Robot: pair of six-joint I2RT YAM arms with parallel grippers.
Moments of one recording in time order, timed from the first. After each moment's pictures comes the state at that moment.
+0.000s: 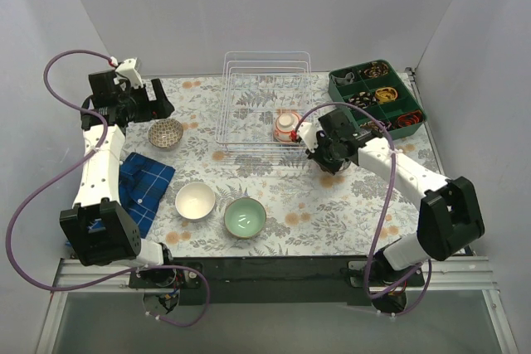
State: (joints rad) left arm 0.20 1.42 1.36 -0.56 0.39 -0.04; right arm 0.54 1.48 1.06 -0.65 -0.12 -0.53
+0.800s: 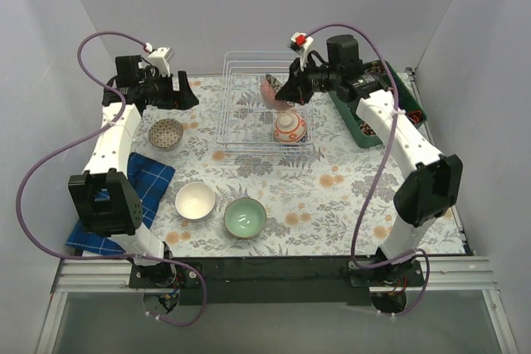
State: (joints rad) left arm 0.07 1.62 1.52 -0.58 0.55 0.02; right arm 0.46 1.70 1.76 -0.56 -0.73 -0.17
